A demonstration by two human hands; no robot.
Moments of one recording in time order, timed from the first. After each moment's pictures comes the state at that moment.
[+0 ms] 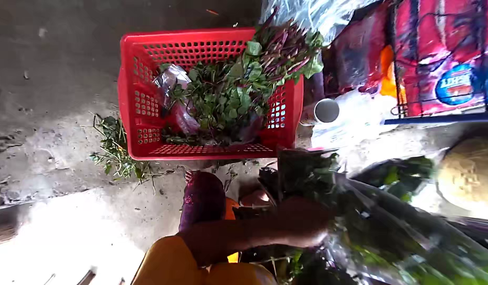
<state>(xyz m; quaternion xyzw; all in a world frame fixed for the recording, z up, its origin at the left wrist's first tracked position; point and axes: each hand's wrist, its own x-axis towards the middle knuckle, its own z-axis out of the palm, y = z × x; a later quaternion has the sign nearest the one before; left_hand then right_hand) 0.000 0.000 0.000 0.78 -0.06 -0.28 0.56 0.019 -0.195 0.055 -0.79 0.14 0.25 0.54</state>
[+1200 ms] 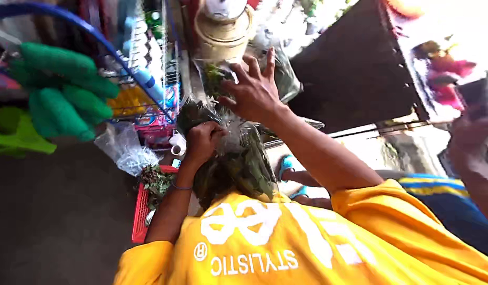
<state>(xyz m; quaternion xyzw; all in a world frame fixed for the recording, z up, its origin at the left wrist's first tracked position) 0.076 -0.132 0.481 0.80 -0.44 -0.10 0.38 0.034 -0.329 0.538 -0.99 0.04 -0.10 0.09</state>
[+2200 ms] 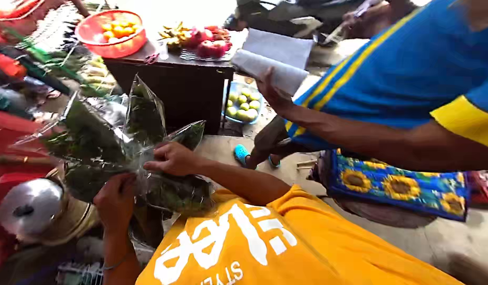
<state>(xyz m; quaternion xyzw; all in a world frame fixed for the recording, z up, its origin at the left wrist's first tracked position) 0.092 -0.636 0.510 0.57 -0.78 -0.07 0.26 -0.123 -0.676 0.501 -0.69 0.39 -0.34 0.50</state>
